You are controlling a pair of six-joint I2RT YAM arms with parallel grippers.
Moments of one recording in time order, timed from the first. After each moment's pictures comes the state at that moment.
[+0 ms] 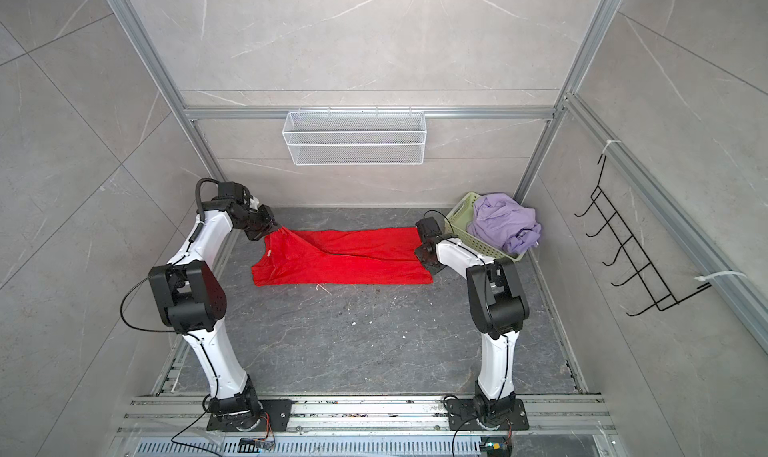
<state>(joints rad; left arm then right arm) 0.11 2.04 1.87 -0.84 0.46 -0.49 0.30 2.00 1.42 -0.53 0.14 1.23</state>
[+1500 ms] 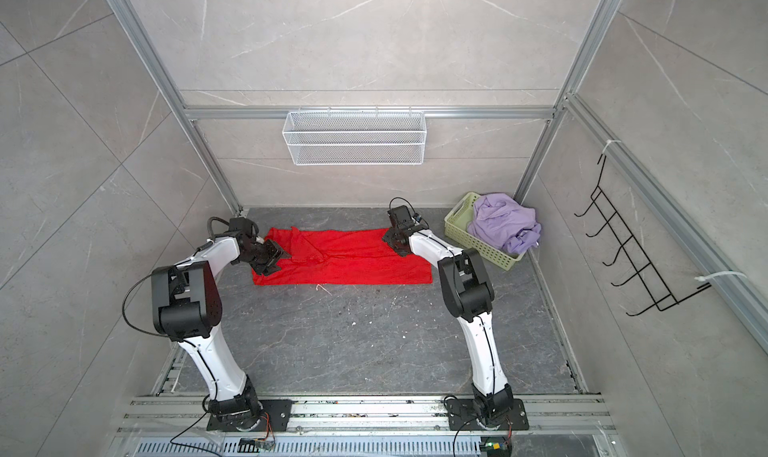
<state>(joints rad) 0.14 1.96 1.40 -0.64 0.44 -0.63 0.42 2.30 1.83 -0.39 0.02 1.00</state>
